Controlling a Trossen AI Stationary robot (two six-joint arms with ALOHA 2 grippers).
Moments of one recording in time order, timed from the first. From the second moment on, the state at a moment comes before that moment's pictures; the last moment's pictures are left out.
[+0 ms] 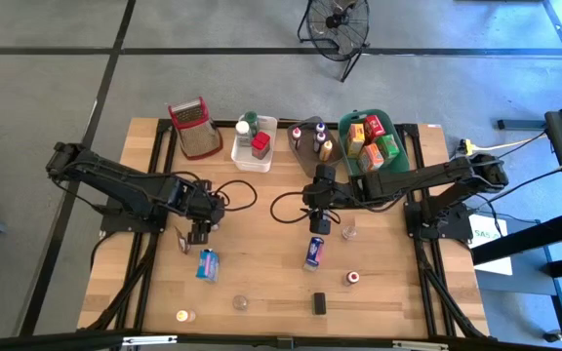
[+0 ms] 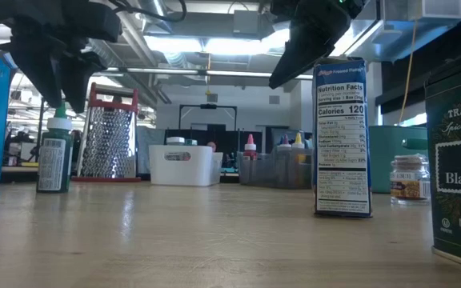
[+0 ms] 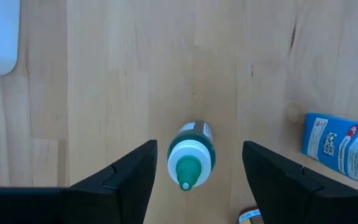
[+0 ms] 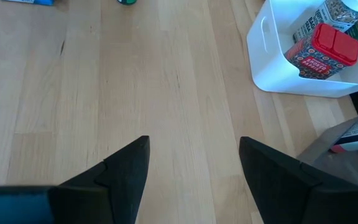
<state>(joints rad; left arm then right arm) -0.22 1.19 0.89 -1.01 -0.16 -0.26 0.14 1.52 1.14 -0.49 0.28 0.07</state>
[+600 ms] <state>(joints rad) -0.22 1.19 0.89 -1.01 -0.18 -0.28 0.14 1.52 1.14 -0.49 0.28 0.06</state>
